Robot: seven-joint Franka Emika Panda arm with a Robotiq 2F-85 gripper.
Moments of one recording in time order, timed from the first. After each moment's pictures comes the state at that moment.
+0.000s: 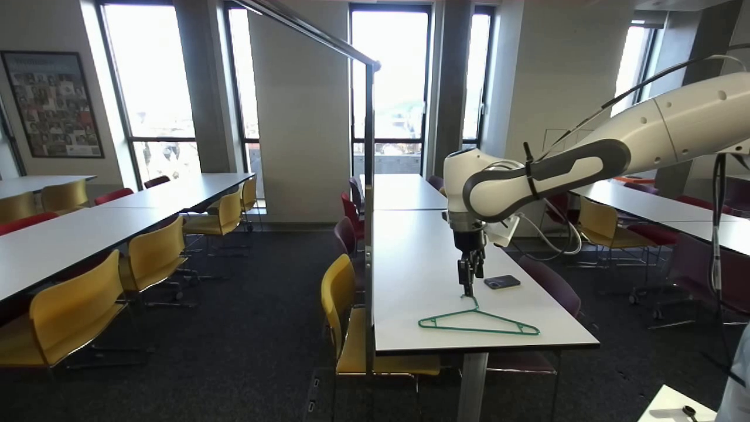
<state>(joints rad) 0.16 -0.04 0.15 -2.06 -0.10 1.88 -0.08</state>
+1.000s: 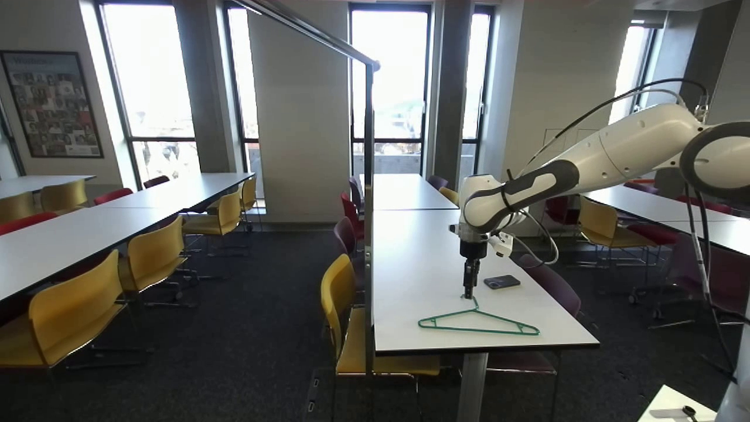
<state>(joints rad) 0.02 0.16 0.06 -2.04 0.05 2.13 -0.52</state>
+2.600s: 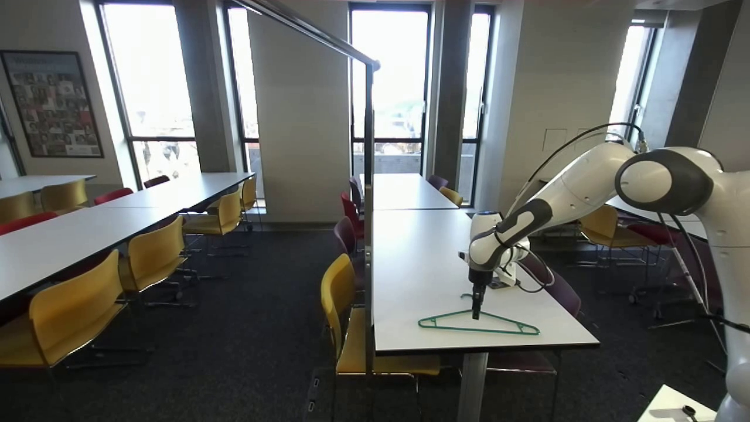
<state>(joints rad) -0.12 0.43 0.05 -2.03 -0.02 2.44 -0.65</state>
